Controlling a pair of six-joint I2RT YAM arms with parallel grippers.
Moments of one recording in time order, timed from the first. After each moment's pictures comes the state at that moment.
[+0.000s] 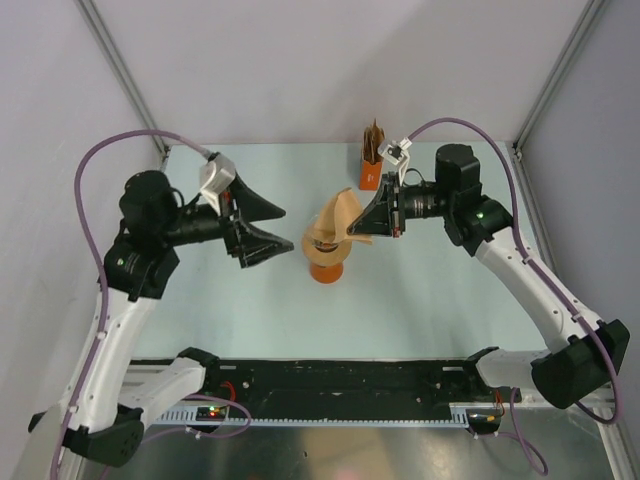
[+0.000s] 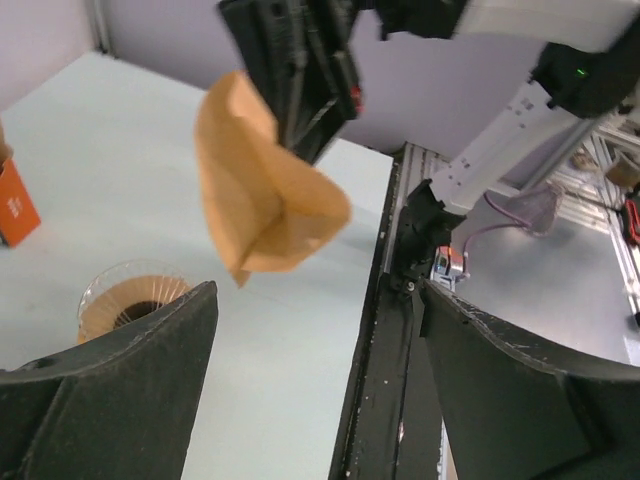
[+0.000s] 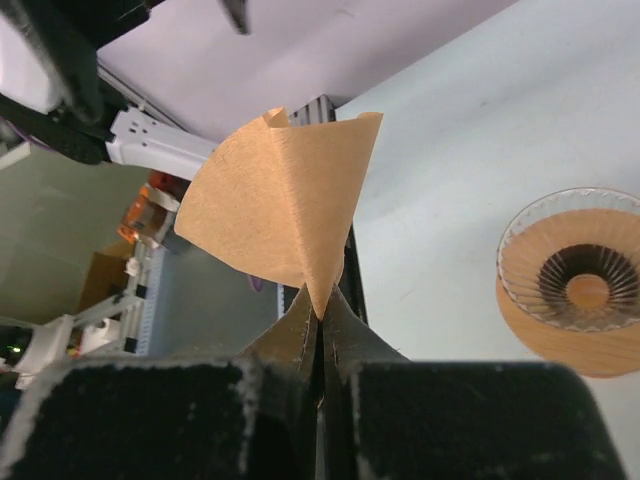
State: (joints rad) left arm -0.32 0.96 1.29 -0.47 1.00 -0.15; right arm 0.47 1.28 1.30 -0.30 -1.08 0.27
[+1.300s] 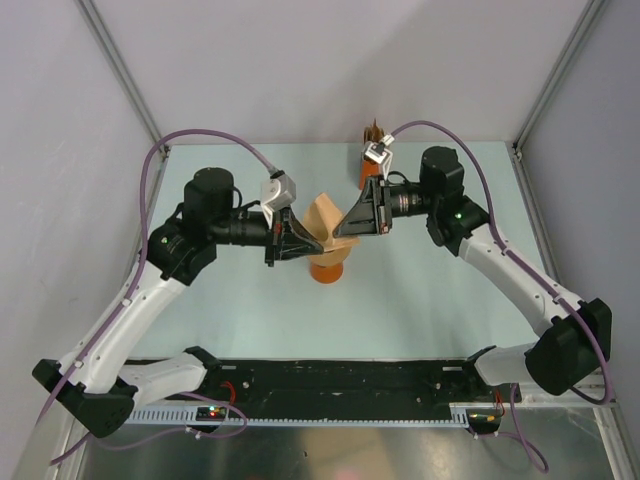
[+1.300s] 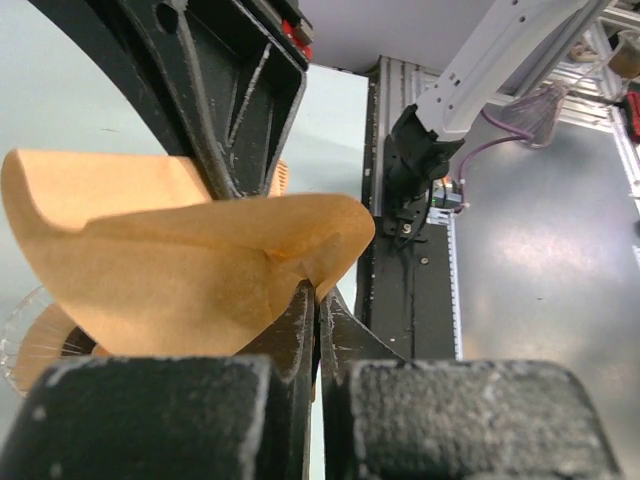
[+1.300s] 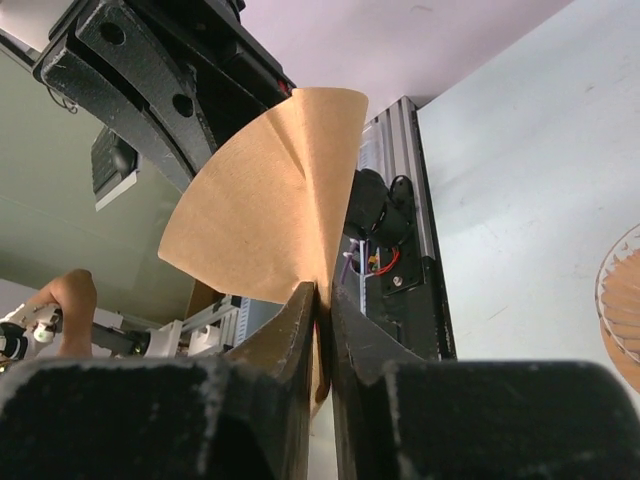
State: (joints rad) left arm -0.59 1.08 1.29 -0.55 0.89 0.08; right arm 0.52 1.35 1.22 0.04 -1.15 0.69
